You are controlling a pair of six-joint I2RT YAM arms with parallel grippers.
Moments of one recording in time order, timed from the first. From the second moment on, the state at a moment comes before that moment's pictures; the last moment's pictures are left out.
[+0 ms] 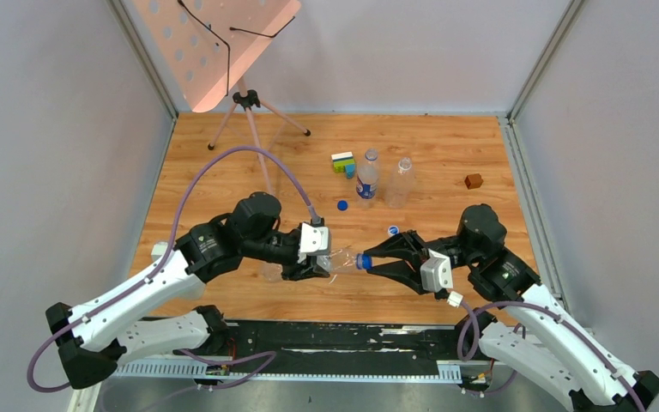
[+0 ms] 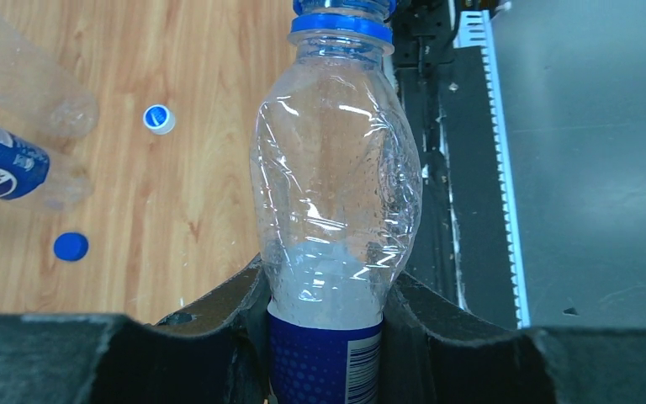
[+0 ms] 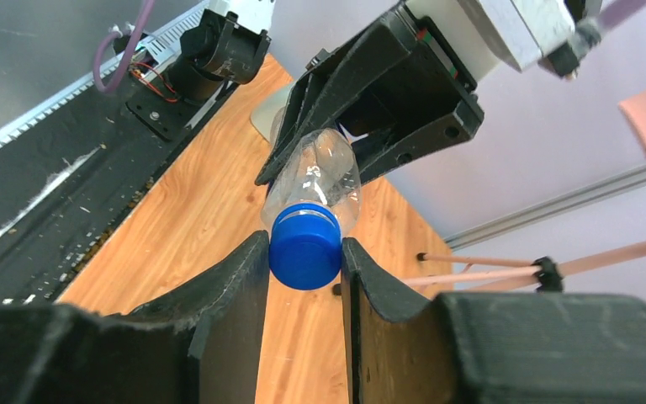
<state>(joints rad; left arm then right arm) -0.94 0.94 0.99 -0.60 0.53 0.37 0.65 0.68 0.70 -0.13 -1.13 -0.89</state>
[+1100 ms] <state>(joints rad) -0.84 0.52 0.71 -0.27 0.08 0.16 0.66 1.33 0.75 -0.06 -0.24 0.50</state>
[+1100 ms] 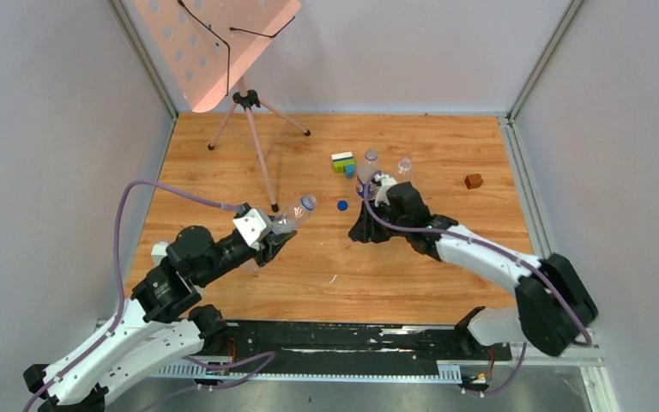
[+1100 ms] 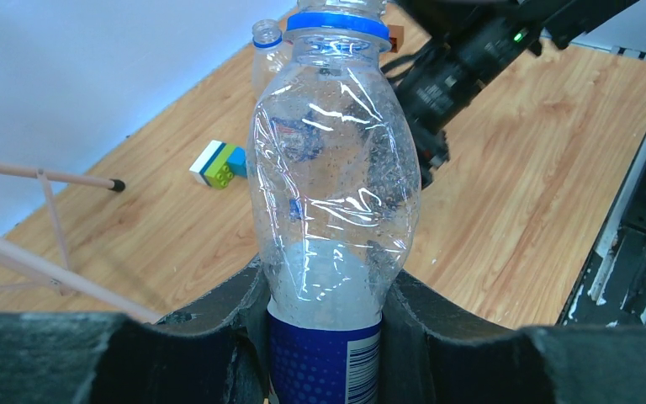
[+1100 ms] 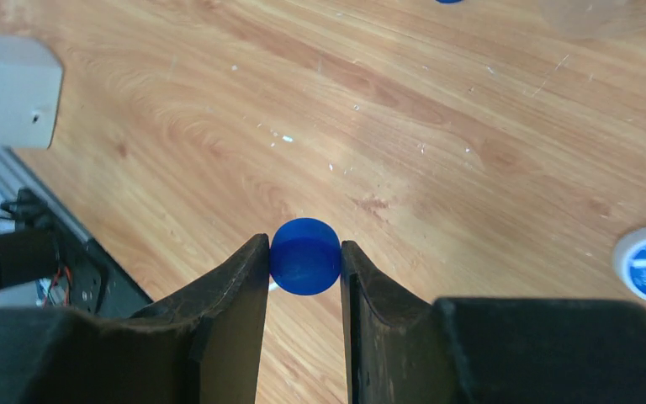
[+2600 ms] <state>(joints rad) -0.84 0.60 0.57 -0.09 0.10 0.06 0.73 1.53 1.05 -0.20 -0.09 0.66</state>
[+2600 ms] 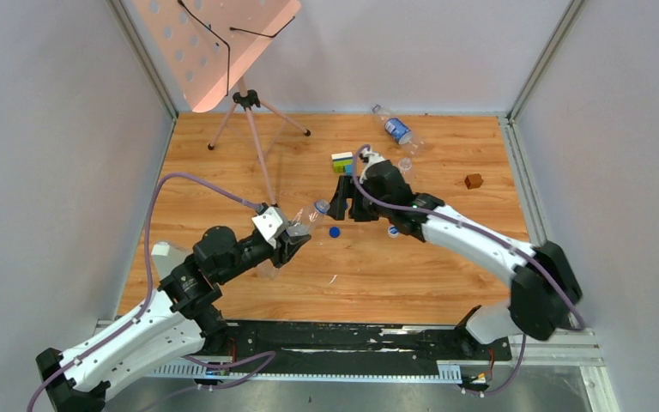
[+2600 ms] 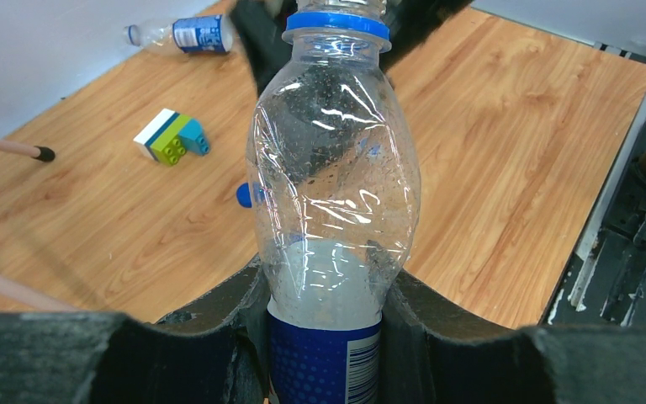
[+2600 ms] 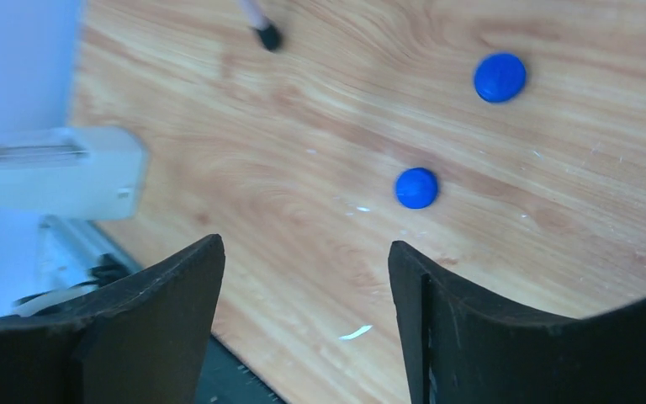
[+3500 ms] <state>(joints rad) -0.84 0.67 0.44 0.20 0.14 -0.05 0.78 1.13 0.93 0.04 -0.35 0.72</state>
